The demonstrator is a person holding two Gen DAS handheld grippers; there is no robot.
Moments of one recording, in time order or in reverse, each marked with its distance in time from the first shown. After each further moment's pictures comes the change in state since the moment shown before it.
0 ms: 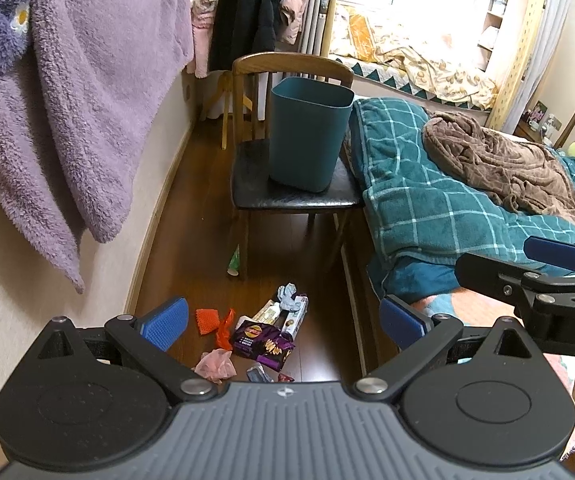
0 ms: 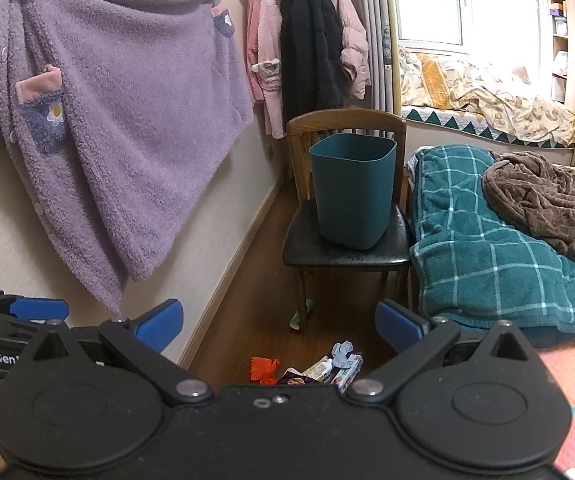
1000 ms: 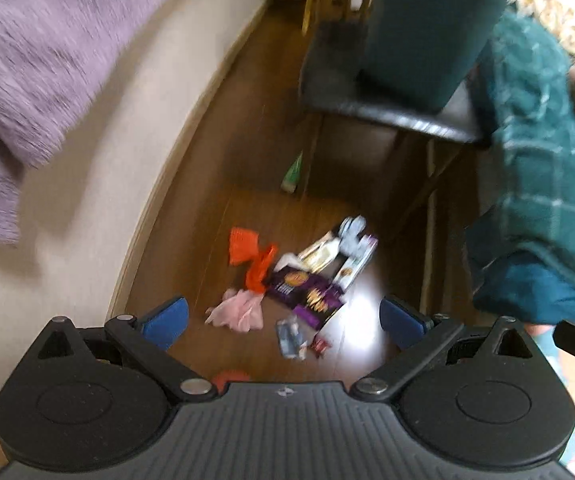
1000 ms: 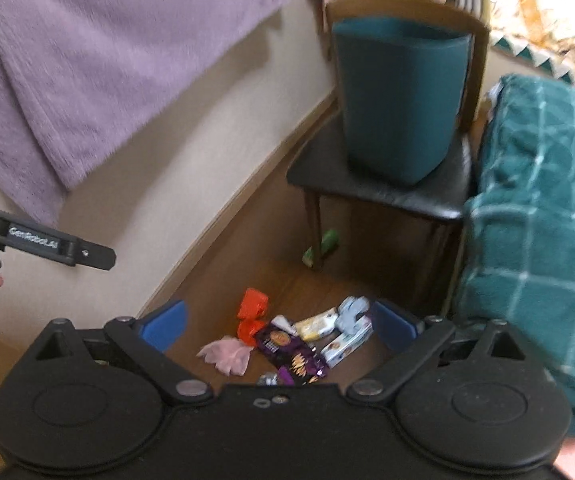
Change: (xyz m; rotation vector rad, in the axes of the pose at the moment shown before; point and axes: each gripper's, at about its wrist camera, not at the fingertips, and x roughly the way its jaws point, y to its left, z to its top) left arm 0.322 0.051 0.031 -0.193 0.375 0.205; right arm 0.281 -0.136 -0.005 -0.172 0.313 0.221
